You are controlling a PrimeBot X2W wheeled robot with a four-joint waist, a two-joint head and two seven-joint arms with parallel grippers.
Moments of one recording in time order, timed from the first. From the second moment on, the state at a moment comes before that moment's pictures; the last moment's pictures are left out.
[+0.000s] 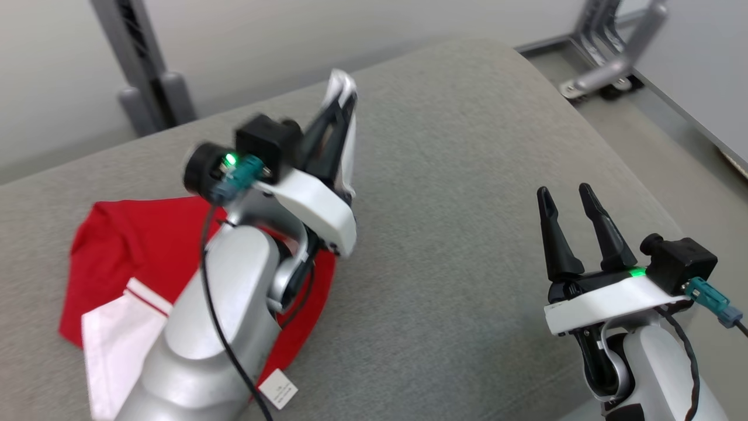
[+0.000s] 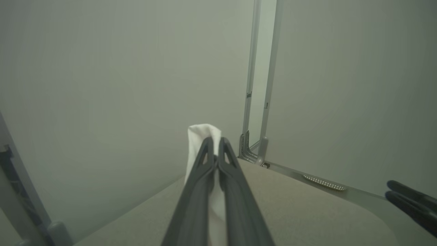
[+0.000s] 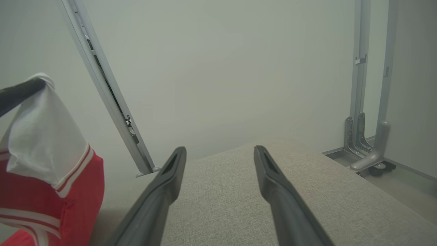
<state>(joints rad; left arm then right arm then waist) -0.66 0.05 -0.45 0.33 -0.36 0.00 -0.03 -0.31 -0.05 0.17 0.30 0.40 0.13 -0.26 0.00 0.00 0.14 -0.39</state>
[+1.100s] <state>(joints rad) -0.82 0.05 -0.90 0.74 -0.66 0.05 -0.20 -0.35 -0.05 0.19 0.30 0.48 0.13 -0.26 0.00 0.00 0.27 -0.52</state>
